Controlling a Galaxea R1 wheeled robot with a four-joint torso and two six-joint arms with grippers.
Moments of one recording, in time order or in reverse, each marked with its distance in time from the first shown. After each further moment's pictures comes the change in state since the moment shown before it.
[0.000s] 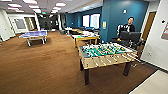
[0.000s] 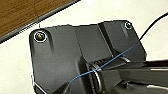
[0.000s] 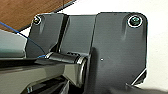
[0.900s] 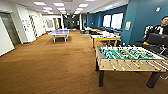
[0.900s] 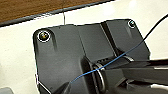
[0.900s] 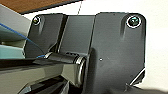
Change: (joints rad) left arm -0.001 0.008 -0.024 0.000 0.005 0.003; right arm -0.001 -0.002 0.002 0.000 0.000 0.000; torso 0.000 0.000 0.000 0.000
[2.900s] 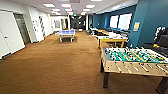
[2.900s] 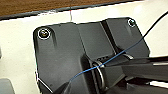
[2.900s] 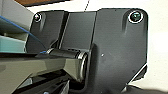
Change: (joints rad) left arm 0.013 0.000 -0.001 -0.002 0.000 -0.002; right arm -0.020 0.004 0.002 0.000 -0.004 0.000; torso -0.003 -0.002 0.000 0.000
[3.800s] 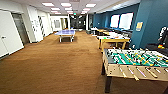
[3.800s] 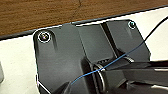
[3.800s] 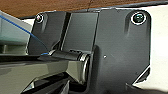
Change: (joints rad) left arm -0.013 0.000 0.000 0.000 -0.002 0.002; right arm 0.010 0.008 0.000 -0.003 0.002 0.000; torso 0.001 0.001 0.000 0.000
